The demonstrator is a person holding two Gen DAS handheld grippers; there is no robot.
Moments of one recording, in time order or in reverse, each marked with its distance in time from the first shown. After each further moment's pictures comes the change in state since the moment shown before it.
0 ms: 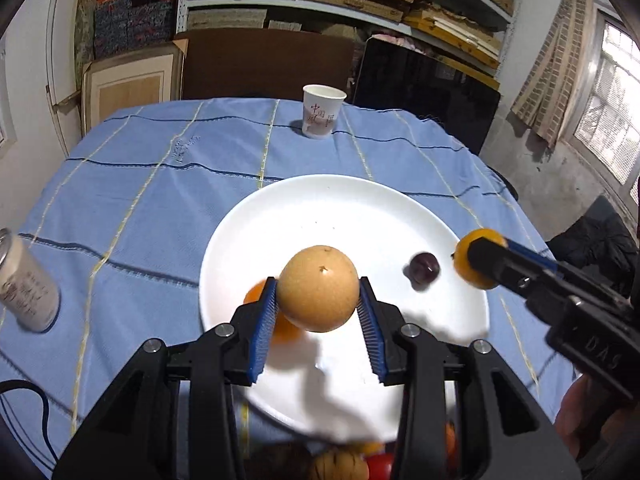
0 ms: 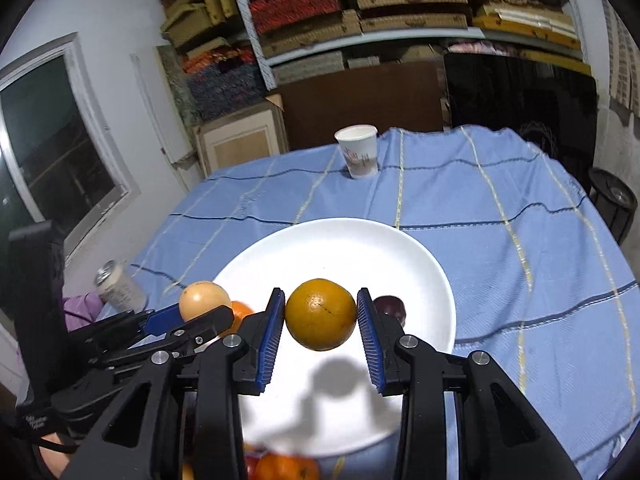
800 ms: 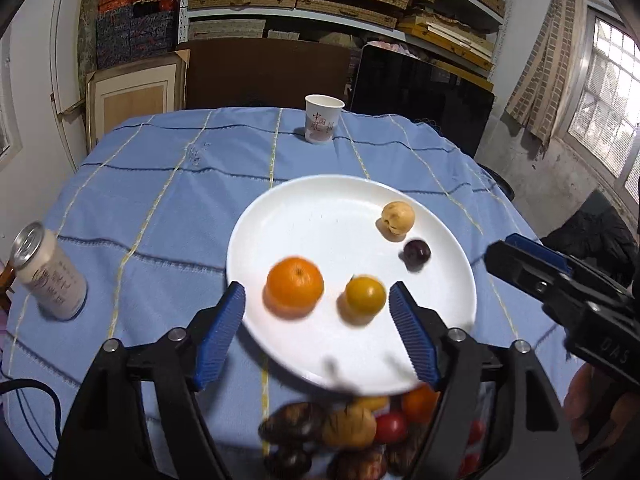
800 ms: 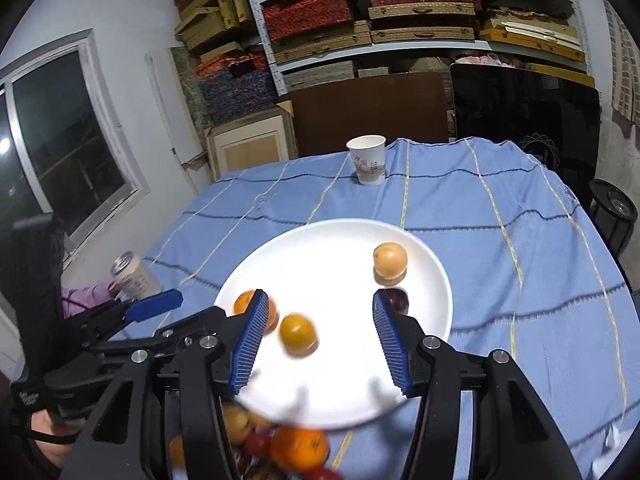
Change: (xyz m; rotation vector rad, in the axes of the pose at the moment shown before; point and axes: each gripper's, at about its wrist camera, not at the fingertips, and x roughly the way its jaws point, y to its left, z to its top) left arm -0.057 0.005 -0.032 0.036 -0.033 0.005; right arm -0.052 0.015 -0.025 -0.054 -0.036 0.038
